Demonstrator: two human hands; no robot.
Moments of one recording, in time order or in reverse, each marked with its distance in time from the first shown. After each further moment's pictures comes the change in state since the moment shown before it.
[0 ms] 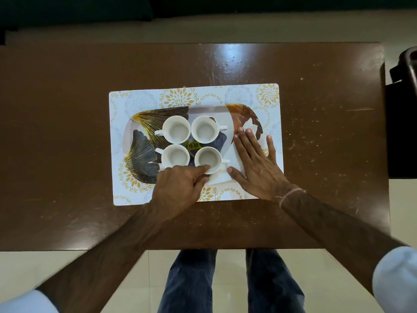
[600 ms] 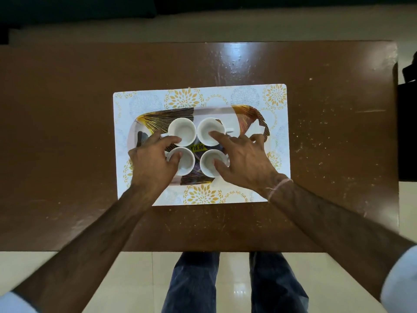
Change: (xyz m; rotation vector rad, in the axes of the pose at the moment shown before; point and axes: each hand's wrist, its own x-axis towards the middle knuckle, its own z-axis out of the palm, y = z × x) left_hand 0.034 -0.039 -0.038 -0.061 0.060 -0.385; right_hand 0.034 -0.053 -0.056 0.129 0.077 -0.038
